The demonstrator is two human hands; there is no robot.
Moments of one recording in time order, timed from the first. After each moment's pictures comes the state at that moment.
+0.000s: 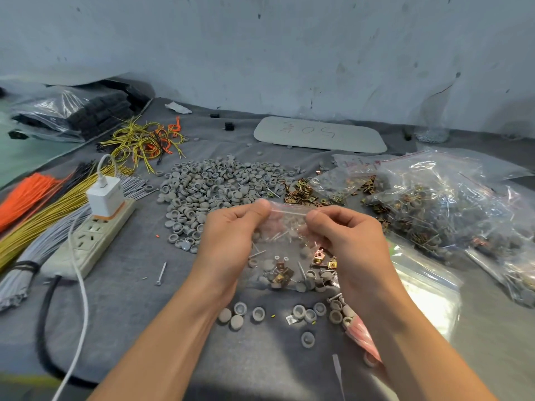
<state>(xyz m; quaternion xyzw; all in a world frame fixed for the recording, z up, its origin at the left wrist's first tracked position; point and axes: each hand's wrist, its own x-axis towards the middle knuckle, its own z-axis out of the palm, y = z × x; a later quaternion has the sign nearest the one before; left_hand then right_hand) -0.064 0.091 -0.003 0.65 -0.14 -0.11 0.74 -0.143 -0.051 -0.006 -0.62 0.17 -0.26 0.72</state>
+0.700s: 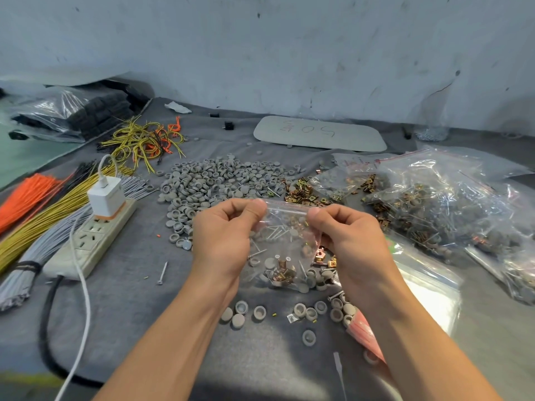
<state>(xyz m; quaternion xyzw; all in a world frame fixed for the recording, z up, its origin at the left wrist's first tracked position) -0.057 0.090 -0.010 0.63 -0.10 -0.04 0.77 -0.142 -0.053 -0.003 -0.62 0.18 -0.23 0.73</state>
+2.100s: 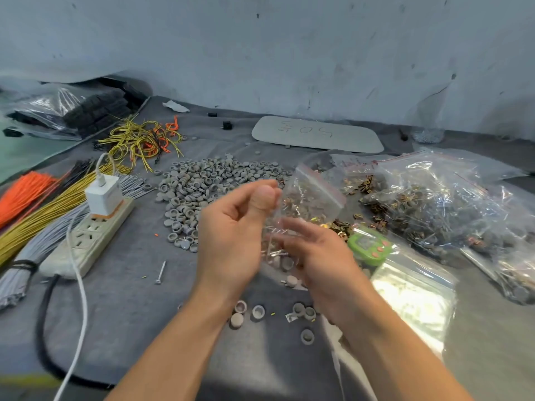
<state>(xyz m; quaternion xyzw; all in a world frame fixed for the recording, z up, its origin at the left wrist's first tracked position) -0.067 0.088 -0.005 0.62 -0.24 0.01 0.75 -0.135 -0.027 -0.022 -0.65 0.19 -0.12 0.73</state>
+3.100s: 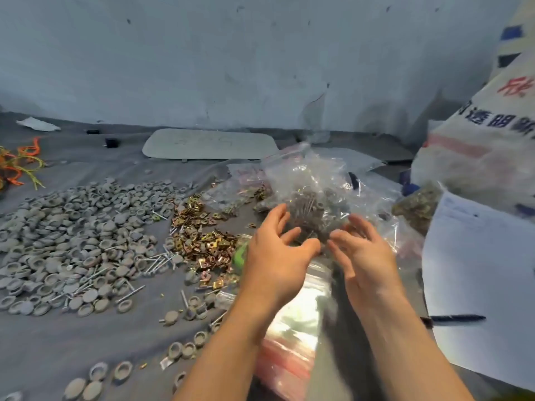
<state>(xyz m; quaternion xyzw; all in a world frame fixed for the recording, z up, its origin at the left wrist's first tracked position) -0.159 -0.084 -0.001 0.67 -0.28 -0.24 0.65 -0.244 -0.185 -0.005 -0.43 0.36 -0.43 0.71</state>
